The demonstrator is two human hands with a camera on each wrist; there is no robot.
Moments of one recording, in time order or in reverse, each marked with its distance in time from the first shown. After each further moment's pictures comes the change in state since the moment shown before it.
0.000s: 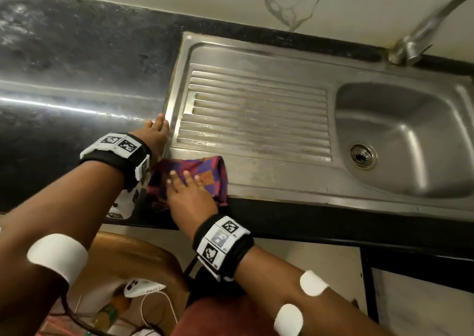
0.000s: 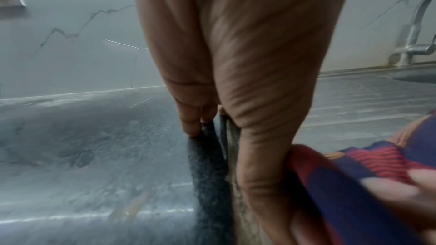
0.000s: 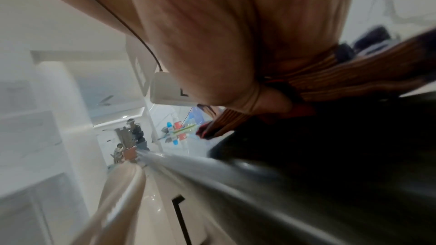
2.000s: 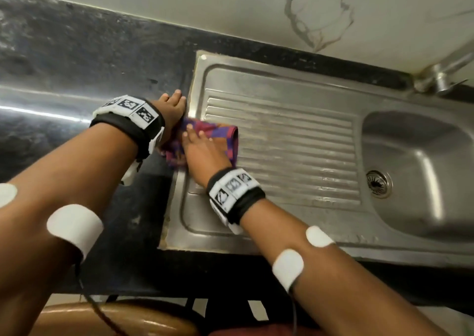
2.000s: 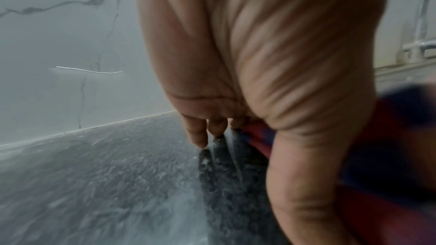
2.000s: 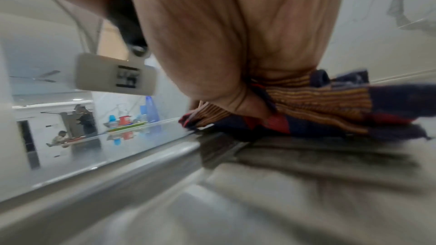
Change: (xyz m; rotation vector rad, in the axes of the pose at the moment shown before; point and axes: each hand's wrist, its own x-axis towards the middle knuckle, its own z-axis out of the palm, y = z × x) left_hand 0.115 -0.056 -0.093 0.077 0.070 0.114; right_hand 0.175 0.052 -0.091 -0.072 0.096 0.109
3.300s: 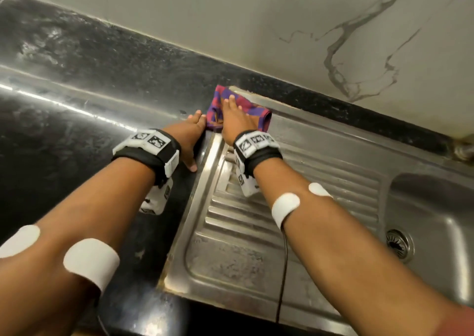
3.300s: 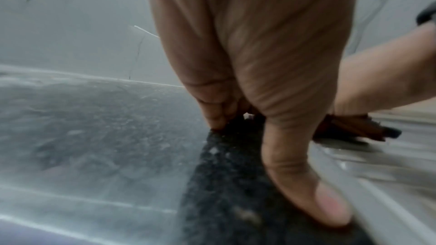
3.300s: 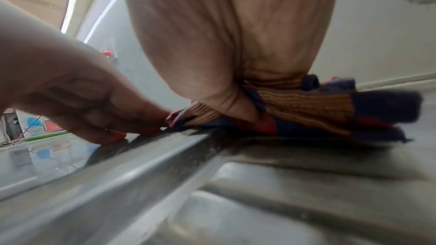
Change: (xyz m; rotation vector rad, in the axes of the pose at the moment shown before) left_hand 0.026 -0.021 -0.019 -0.298 -0.008 -0.036; right_hand 0.127 0.064 -0.077 0.127 0.003 0.107
